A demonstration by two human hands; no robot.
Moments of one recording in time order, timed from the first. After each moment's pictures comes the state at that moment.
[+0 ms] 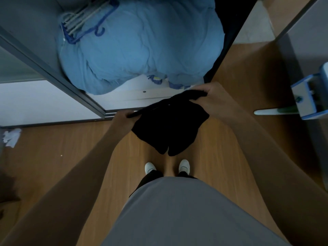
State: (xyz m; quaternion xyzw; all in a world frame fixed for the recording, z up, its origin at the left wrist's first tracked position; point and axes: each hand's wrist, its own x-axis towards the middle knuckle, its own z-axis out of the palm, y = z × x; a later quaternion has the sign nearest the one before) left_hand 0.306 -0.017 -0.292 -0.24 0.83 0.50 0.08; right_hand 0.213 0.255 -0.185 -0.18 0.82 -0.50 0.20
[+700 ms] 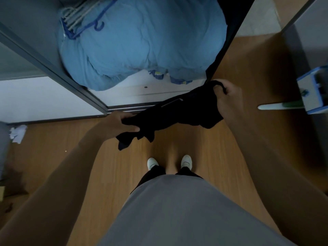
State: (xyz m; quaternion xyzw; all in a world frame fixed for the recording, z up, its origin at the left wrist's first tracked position) left_hand 0.328 -0.047 -0.267 -0.14 0.84 0.46 0.25; right_hand 0.217 0.287 -0.236 -0.02 0.85 -0.53 0.01
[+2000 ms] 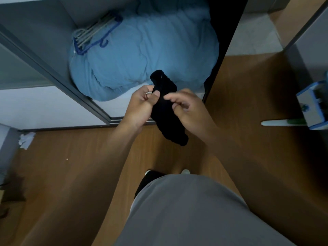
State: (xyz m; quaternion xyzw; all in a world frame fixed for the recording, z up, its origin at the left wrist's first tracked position) left_hand 0.280 0.117 -0.202 -0.18 0.72 0.67 -0.02; right_hand 0.249 0.277 -0.204 -0.25 0.81 -0.52 0.10
